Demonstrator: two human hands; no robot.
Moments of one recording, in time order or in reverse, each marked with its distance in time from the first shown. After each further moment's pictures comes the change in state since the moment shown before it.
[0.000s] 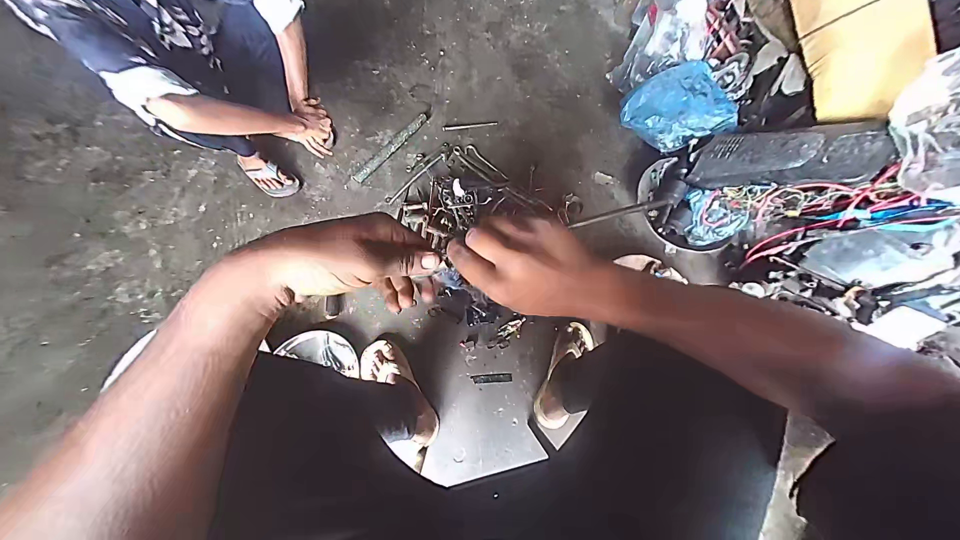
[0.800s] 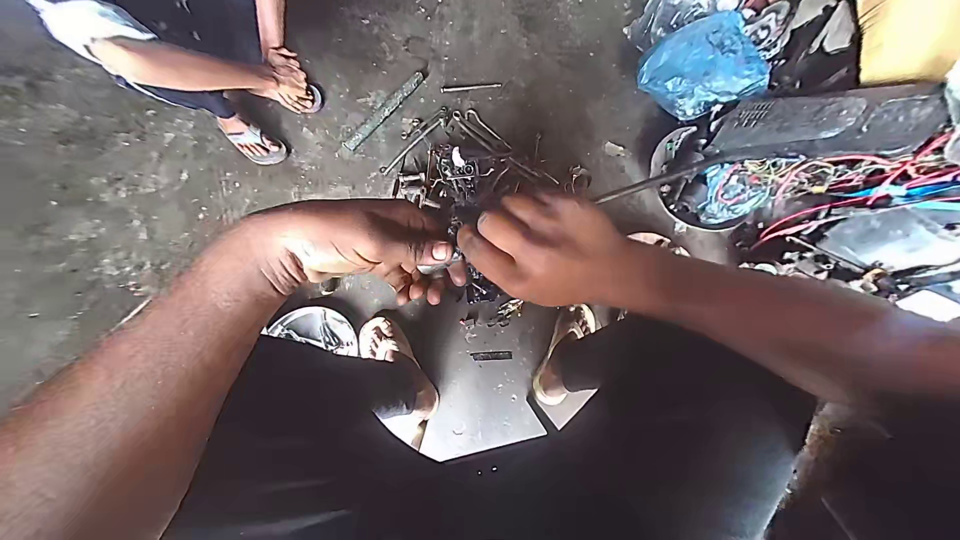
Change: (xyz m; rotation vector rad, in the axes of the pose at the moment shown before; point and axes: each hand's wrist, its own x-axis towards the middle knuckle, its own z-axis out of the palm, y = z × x) left_hand 0.019 -0.014 0.011 -0.203 -0.208 0.046; right_hand -0.015 -0.002 -0.002 -0.097 0.030 -0.083
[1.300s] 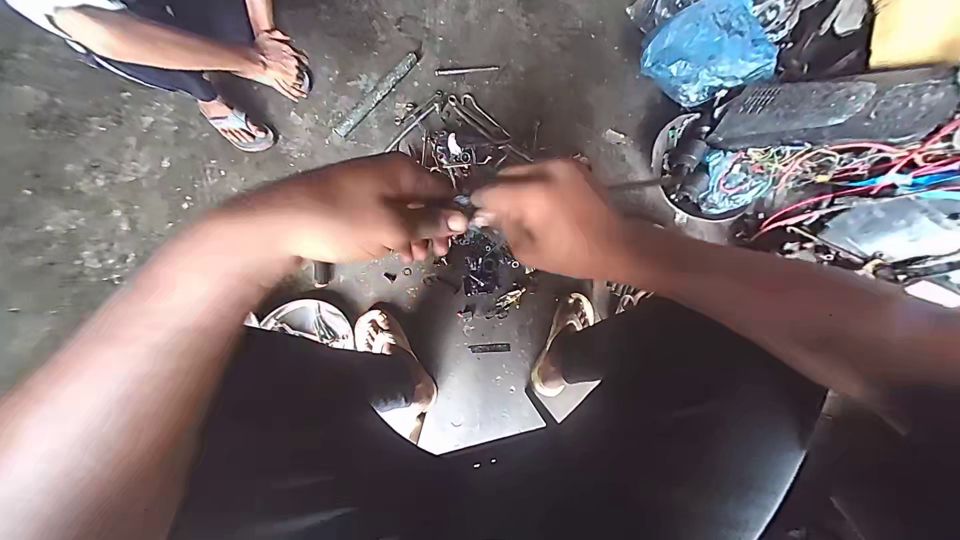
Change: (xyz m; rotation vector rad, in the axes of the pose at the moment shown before) left_hand 0.011 0.017 0.009 0.601 0.347 0.040; right_hand -0.003 0.019 0.015 0.500 -0.121 0.381
